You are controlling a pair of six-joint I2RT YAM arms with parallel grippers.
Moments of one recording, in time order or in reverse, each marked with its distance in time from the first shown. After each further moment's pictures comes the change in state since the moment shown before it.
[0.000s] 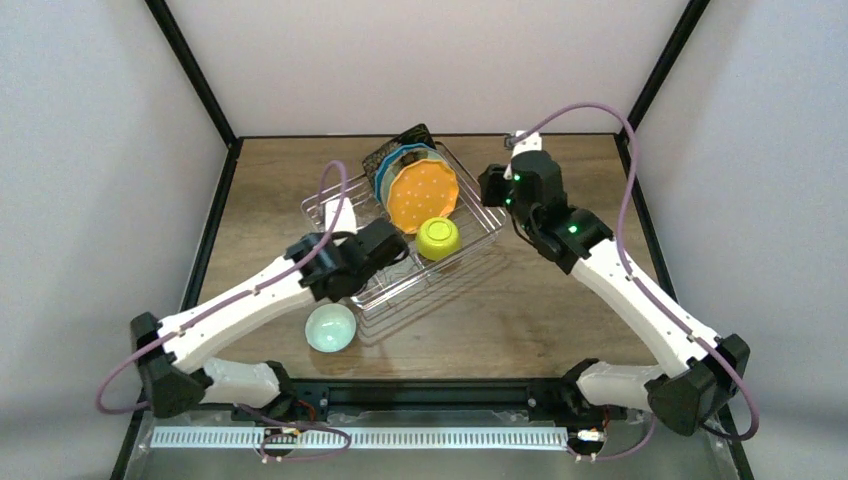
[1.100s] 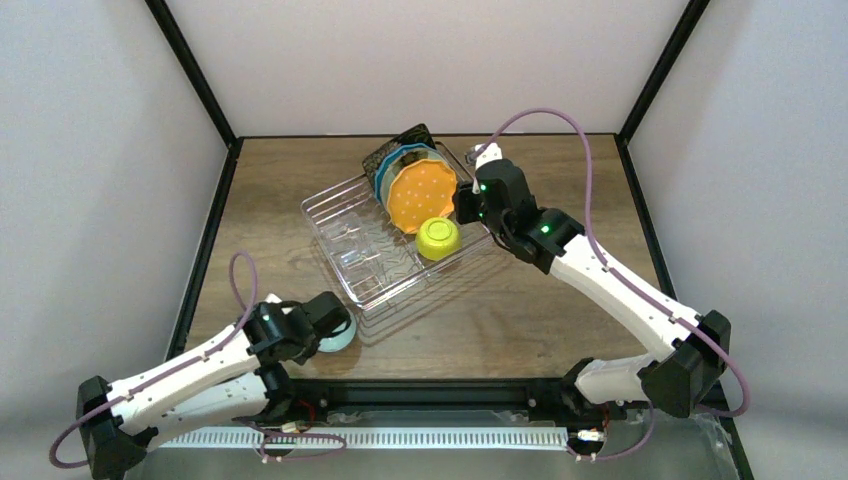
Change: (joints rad) left arm 0.000 -0.563 -0.710 -0.057 0.375 -0.847; right arm 0.151 0.098 0.031 -0.057 -0.003 -0.076
